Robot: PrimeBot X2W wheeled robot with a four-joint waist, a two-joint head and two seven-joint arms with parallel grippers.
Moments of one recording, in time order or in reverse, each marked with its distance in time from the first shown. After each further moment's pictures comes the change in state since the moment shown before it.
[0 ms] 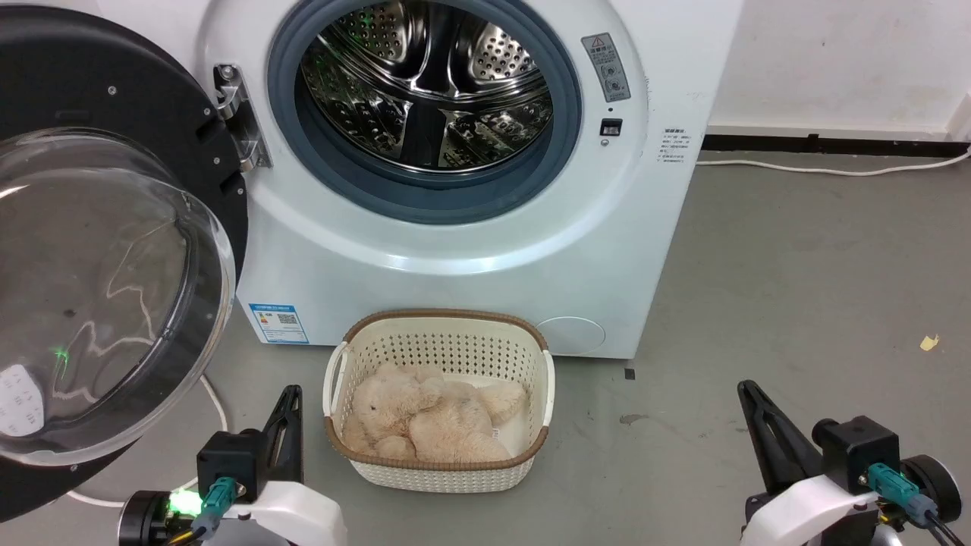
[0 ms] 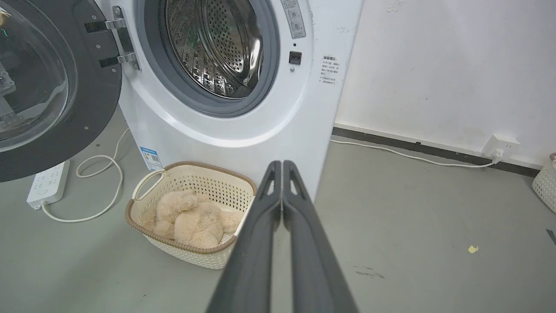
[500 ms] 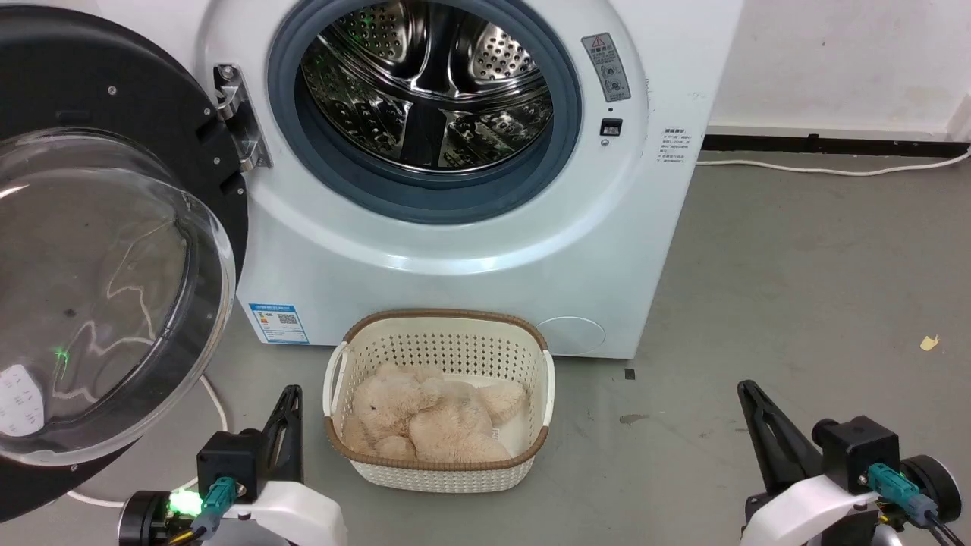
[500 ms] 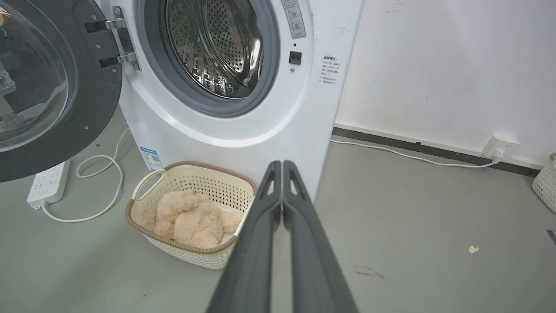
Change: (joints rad) left arm 0.000 0.000 0.000 0.000 0.000 0.000 0.000; right arm 0.000 0.000 0.000 0.000 0.000 0.000 0.000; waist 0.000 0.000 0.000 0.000
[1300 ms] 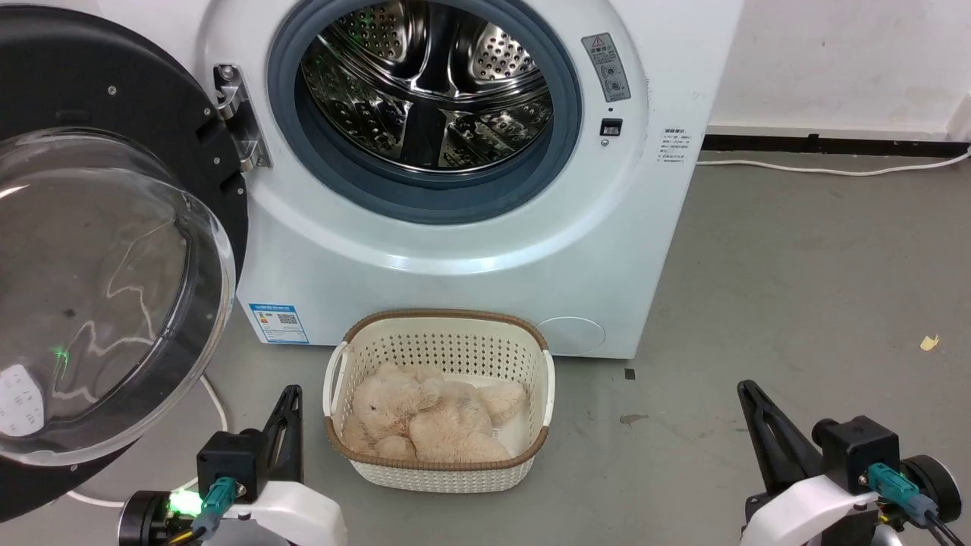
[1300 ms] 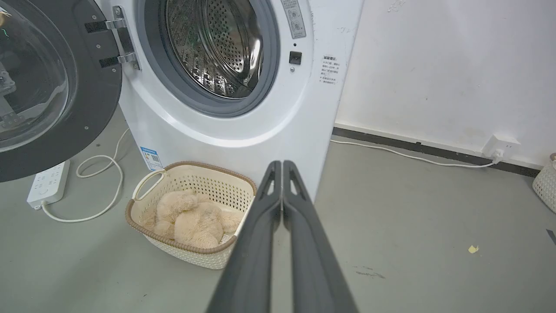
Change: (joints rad) left arm 0.000 0.000 0.000 0.000 0.000 0.000 0.000; right arm 0.000 0.000 0.000 0.000 0.000 0.000 0.000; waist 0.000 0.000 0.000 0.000
